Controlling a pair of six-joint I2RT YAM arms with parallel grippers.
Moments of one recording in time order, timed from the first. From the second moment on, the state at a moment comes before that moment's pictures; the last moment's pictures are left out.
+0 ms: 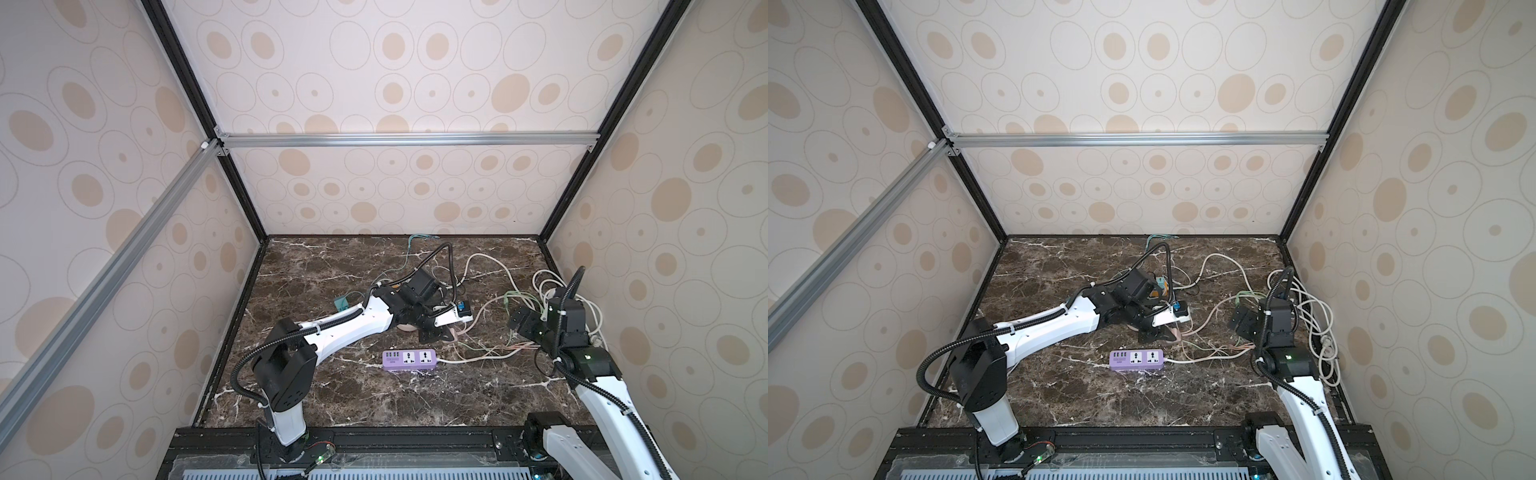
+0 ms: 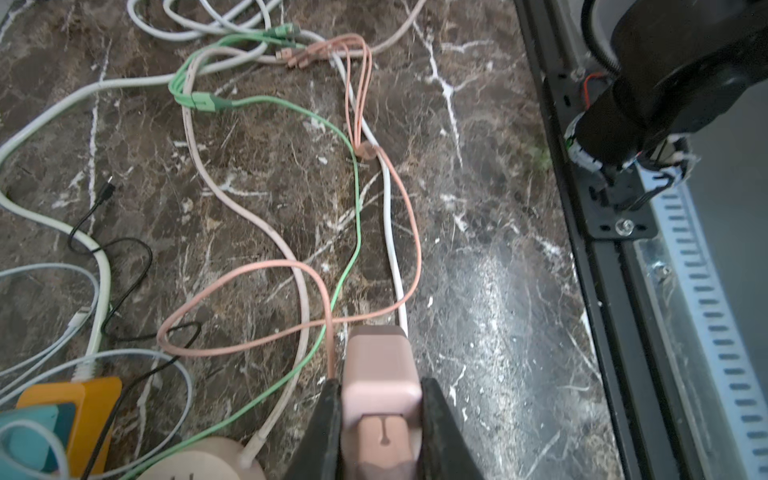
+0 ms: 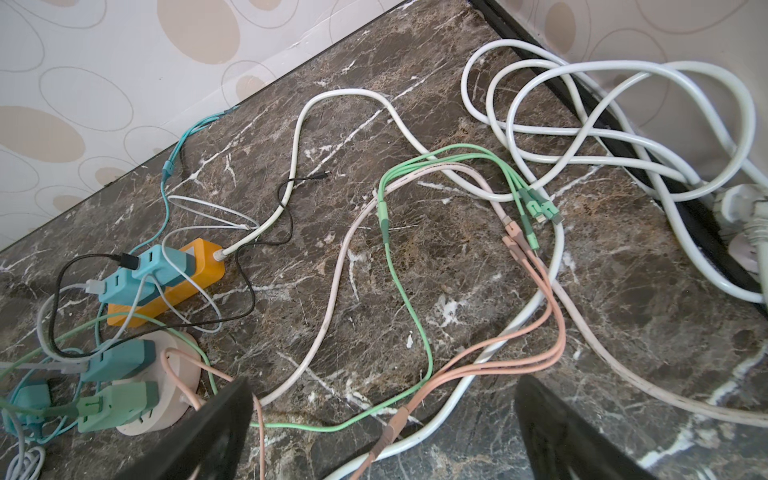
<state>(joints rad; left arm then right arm) -0.87 1.76 1.41 -0.57 0.46 0.57 0.04 0.76 0.71 -0.63 0.11 0.49</state>
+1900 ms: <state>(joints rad) -0.92 1.83 1.32 -0.69 0.30 0.64 0.04 0.81 0.71 -0.63 0.05 0.47</state>
